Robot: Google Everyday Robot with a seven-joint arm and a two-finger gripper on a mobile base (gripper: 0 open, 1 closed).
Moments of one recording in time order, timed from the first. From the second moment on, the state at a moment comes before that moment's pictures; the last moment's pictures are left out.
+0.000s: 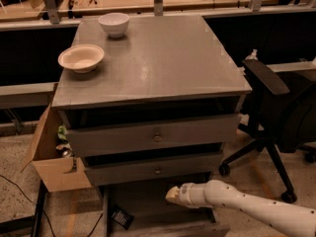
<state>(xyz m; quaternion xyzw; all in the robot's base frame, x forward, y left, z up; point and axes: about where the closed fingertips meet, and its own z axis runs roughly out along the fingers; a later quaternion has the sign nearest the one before) 0.526 -0.054 0.343 -0.91 0.14 -0.10 0.38</state>
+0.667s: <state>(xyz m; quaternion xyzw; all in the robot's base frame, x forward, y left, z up) 0.525 -0.051 0.341 -0.91 0.14 -0.10 0.38</state>
